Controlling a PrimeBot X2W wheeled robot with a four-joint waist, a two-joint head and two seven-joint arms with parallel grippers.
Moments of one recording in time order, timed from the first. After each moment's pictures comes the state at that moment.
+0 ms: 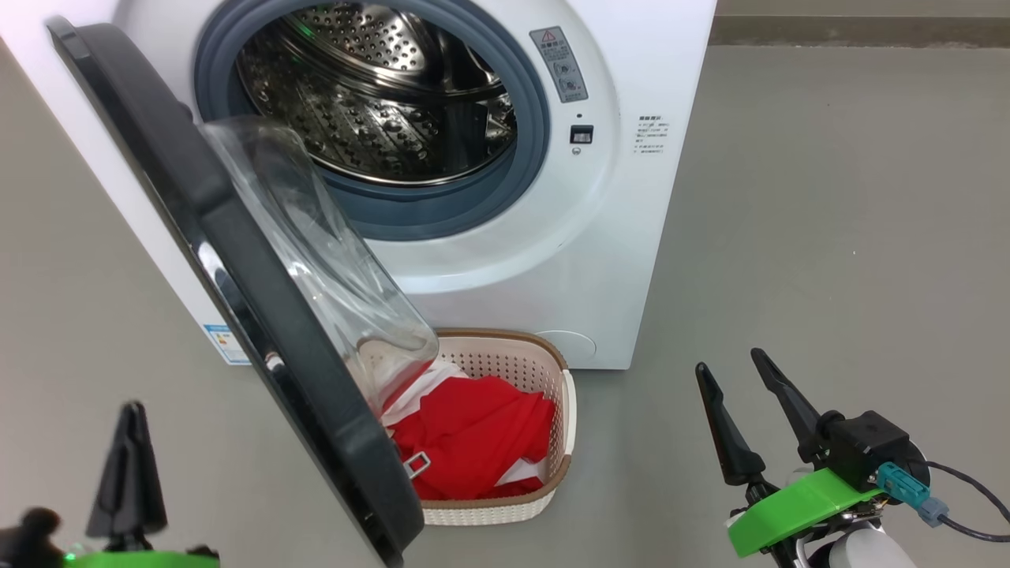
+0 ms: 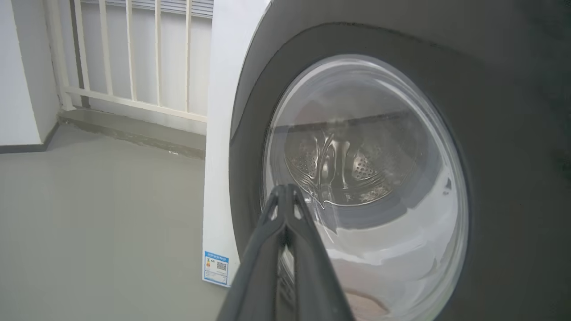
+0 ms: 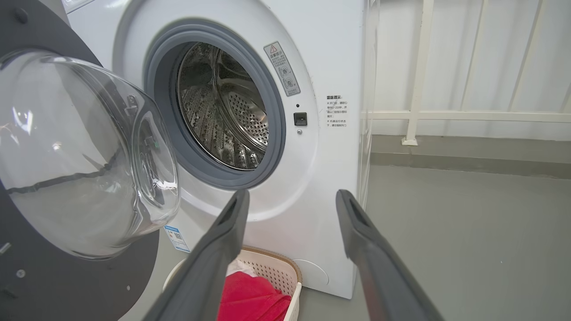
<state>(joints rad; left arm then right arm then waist) -0.05 0.04 0.23 0.15 -0.33 -0.12 -0.25 -0.10 -0.05 0.12 0.28 0.29 0.12 -0.26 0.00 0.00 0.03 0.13</state>
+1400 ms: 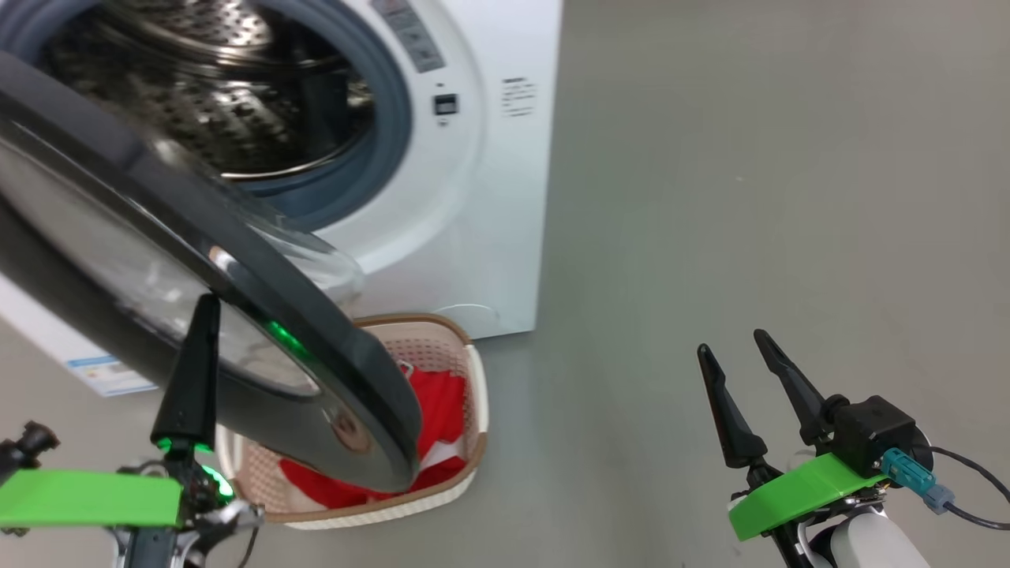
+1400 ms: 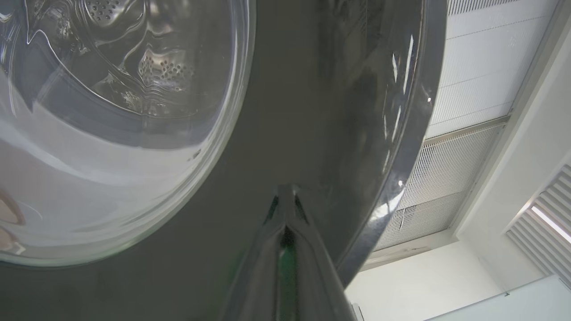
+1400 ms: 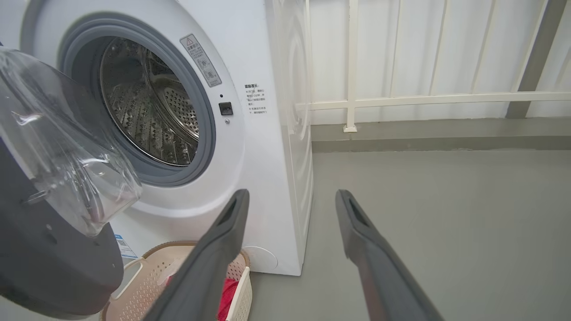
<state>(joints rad) -0.11 0.04 0.05 -0.28 -1.46 0.13 0.08 -0.13 -0.05 0.11 0.27 0.29 0.12 -0.26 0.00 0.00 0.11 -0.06</state>
